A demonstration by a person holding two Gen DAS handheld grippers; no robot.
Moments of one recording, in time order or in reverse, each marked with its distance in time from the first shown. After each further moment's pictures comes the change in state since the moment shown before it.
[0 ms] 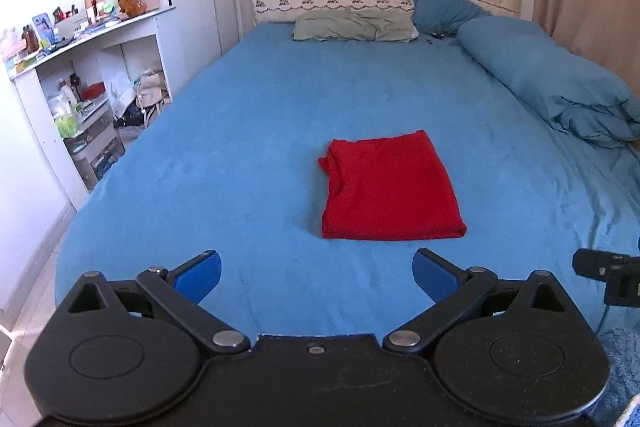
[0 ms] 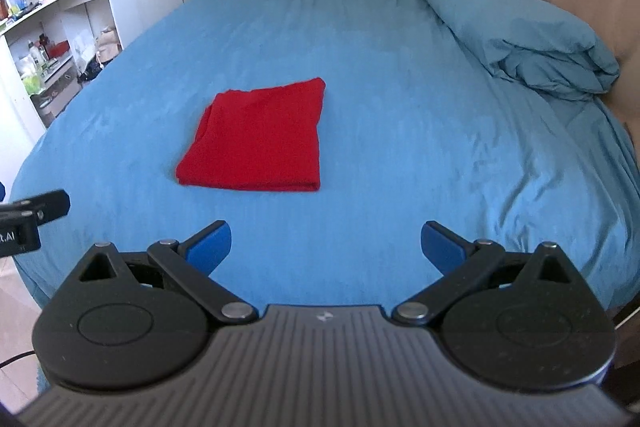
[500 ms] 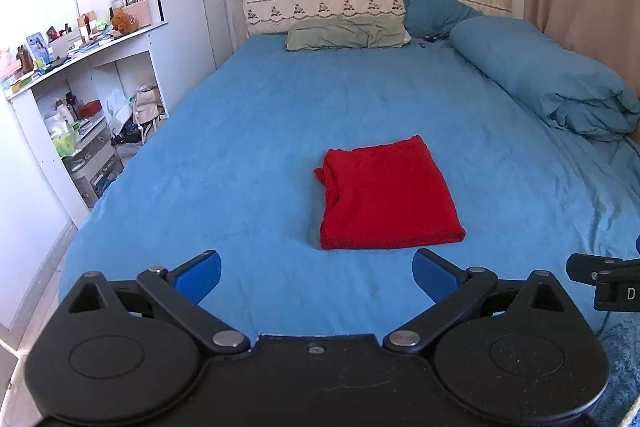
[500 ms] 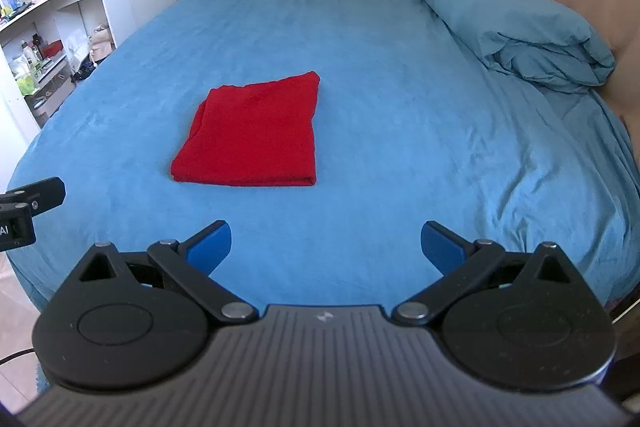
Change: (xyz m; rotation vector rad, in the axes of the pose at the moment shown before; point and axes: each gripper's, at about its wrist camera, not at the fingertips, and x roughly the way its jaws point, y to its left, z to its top) left arm -0.002 -0.007 0.000 0.045 -0.026 0.003; right arm 0.006 0.004 0.000 0.015 0.012 -0.018
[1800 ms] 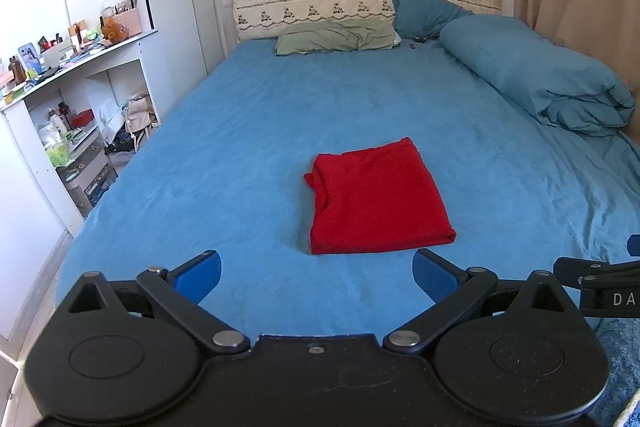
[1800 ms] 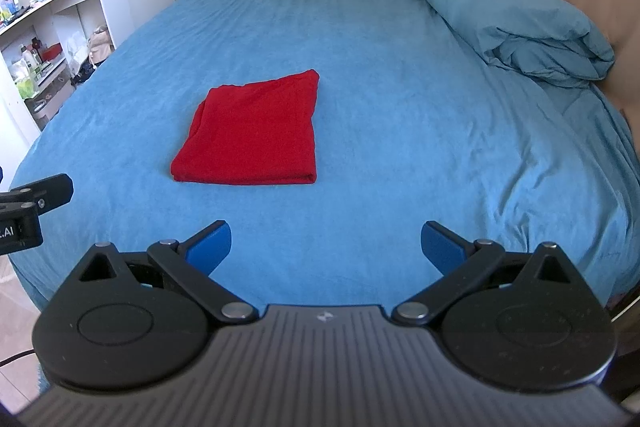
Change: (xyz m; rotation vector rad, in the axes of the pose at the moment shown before) left arm 0.000 0.009 0.003 0.034 -0.012 -0.029; right arm 0.002 0.007 -0.004 0.012 0.001 -0.001
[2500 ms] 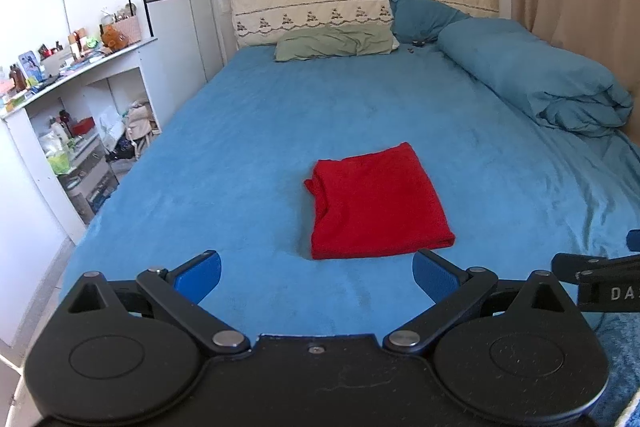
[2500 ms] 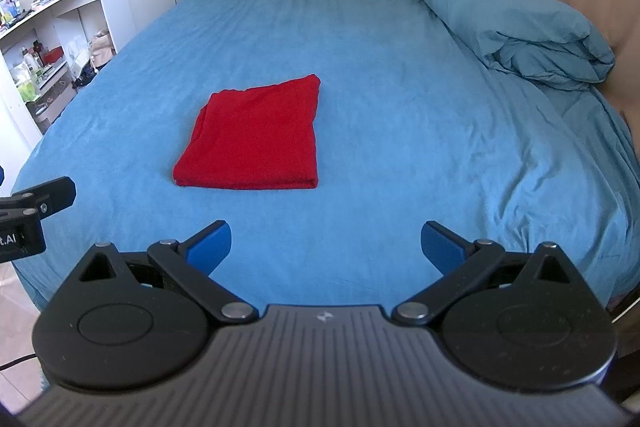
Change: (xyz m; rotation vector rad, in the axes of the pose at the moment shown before) left arm -0.005 0.002 0.000 0.020 -0.020 0.011; right arm -0.003 0.013 -0.001 0.009 -0.009 -0.004
